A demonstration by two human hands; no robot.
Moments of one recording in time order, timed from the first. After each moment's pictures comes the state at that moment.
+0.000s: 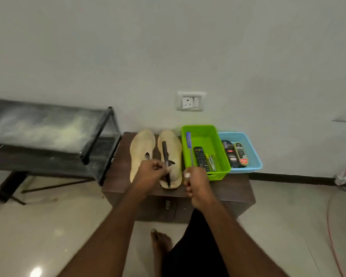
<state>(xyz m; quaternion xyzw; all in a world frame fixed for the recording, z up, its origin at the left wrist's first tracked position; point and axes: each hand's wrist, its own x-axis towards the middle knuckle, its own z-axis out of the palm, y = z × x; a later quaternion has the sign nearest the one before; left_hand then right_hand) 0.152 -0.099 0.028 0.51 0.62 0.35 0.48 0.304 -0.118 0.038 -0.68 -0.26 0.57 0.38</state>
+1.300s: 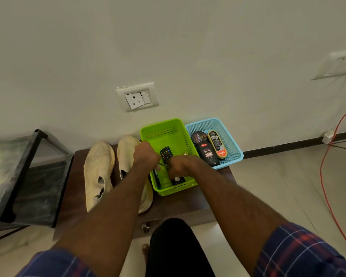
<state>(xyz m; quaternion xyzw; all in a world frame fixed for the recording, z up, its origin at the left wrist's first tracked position) 0.288 0.079 -0.021 0.63 0.73 0.08 0.26 0.416 0.048 -0.031 -0.64 -0.67 0.36 -0.13</state>
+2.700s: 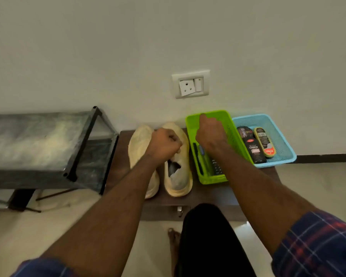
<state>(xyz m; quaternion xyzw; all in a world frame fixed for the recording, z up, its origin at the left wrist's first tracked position) 0.190 0.037 0.022 0.66 0.62 0.25 0.33 0.358 0.074 -0.005 -0.71 -0.68 0.06 0.15</state>
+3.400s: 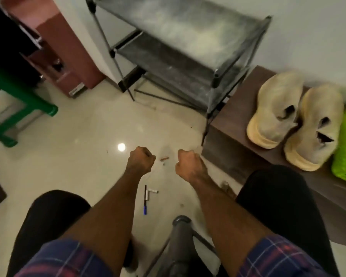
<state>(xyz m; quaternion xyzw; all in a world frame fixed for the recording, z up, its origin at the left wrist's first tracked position) -0.131 -0.278 -0.152 0.19 0.89 0.23 0.34 0.027 -0.187 -0.146 -0.42 -0.86 0.28 -0.09</state>
